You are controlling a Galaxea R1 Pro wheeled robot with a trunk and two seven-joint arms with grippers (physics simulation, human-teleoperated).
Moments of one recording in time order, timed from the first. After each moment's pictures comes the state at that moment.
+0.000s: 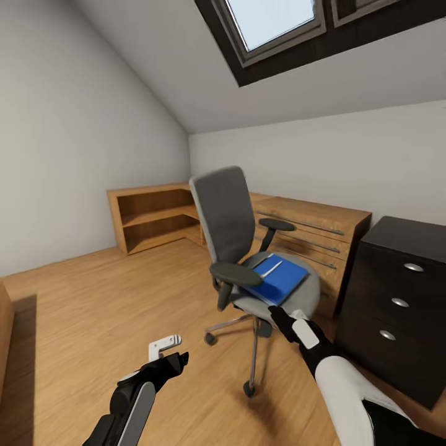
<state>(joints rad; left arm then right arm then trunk) -0.19 -0.12 -0.11 -1.41 0.42 0.65 0.35 -0.82 0.09 -0.34 -0.39 -0.62 0.25 -0.13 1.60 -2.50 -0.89</state>
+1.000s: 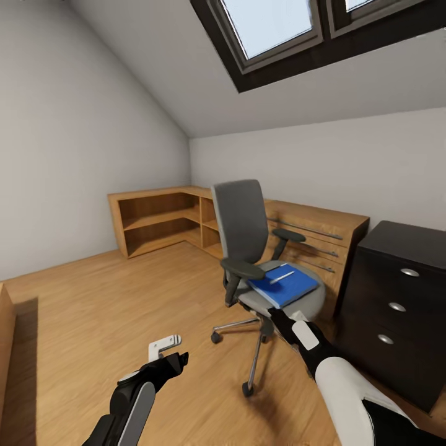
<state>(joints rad) -0.19 -0.12 -0.10 -1.40 0.42 0.65 0.35 -0.81 0.09 -0.34 -0.38 -0.62 0.25 -0.14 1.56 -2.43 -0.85</state>
